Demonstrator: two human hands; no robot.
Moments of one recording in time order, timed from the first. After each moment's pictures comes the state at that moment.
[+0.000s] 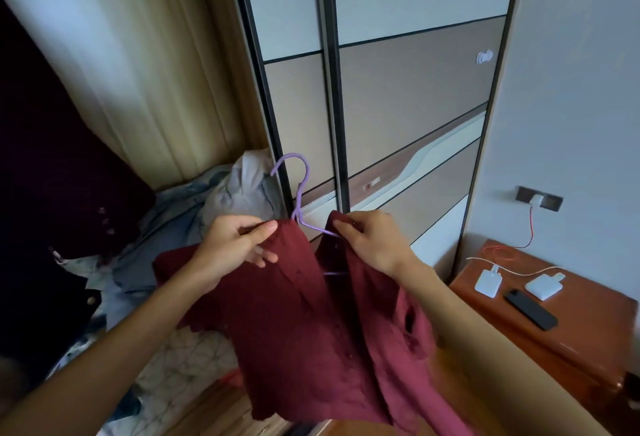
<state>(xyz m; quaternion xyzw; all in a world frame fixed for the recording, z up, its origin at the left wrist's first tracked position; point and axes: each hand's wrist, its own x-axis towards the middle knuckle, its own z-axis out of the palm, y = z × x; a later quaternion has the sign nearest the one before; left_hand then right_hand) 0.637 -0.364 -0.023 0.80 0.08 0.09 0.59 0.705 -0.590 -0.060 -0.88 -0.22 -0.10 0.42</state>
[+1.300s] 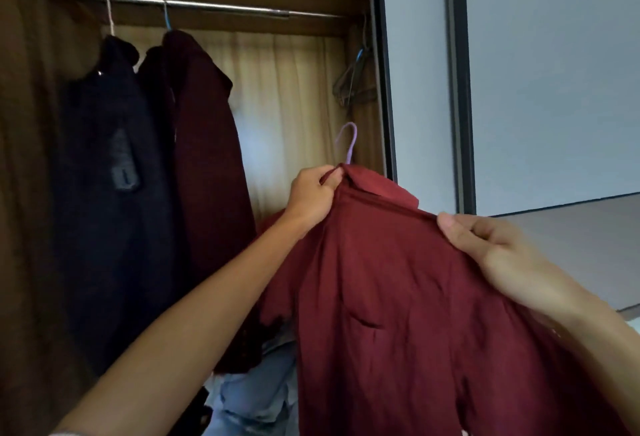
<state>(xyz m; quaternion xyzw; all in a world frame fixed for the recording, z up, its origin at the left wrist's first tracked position) 0.704 -0.302 0.236 0.81 0.02 0.47 0.34 0.711 -0.567 0.172 -0.69 -0.41 -0.04 0.59</state>
